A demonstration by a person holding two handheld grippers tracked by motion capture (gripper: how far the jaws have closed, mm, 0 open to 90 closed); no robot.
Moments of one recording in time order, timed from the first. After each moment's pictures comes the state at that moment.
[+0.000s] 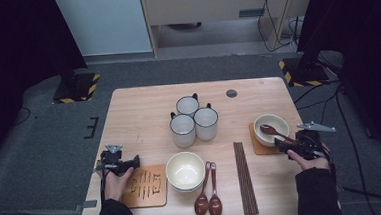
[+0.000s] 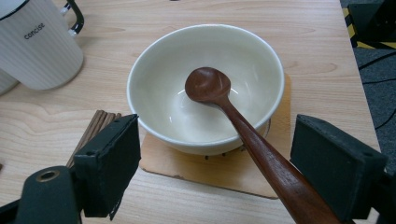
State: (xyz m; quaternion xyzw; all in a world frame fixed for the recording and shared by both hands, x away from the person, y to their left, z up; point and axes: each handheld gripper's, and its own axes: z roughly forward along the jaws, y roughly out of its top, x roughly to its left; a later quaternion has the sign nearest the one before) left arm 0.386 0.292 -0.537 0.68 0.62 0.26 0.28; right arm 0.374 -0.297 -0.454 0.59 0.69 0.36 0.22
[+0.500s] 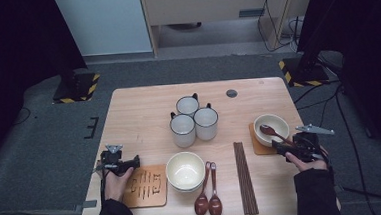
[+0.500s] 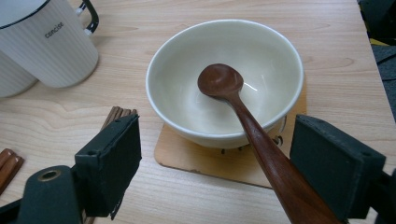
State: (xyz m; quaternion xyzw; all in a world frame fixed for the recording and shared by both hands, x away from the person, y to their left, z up) left arm 0.386 0.292 -0.537 0.68 0.62 0.26 0.28; right arm 0.367 -0.290 -0.454 0.59 0.69 0.37 0.21
